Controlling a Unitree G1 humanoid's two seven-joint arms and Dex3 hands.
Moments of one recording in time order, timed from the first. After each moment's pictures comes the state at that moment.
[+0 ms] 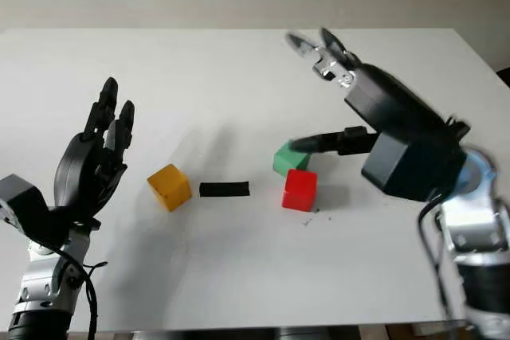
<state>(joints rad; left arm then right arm) -0.18 0.21 0.19 0.15 -0.23 -0.16 -0.30 -0.46 -0.86 0.04 -0.06 -0.39 -0.39 0.54</state>
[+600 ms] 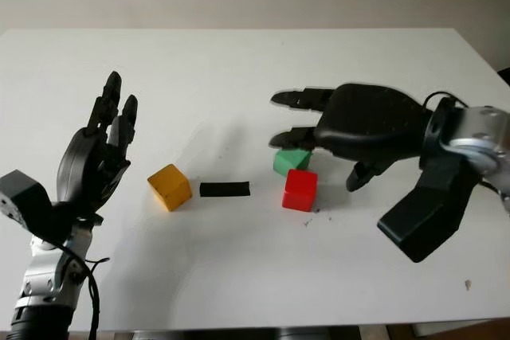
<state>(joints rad) -0.21 0.21 0.18 0.16 -0.21 -0.17 -0.30 -0.67 -0.98 0.22 0.29 -0.81 -1.05 0.30</state>
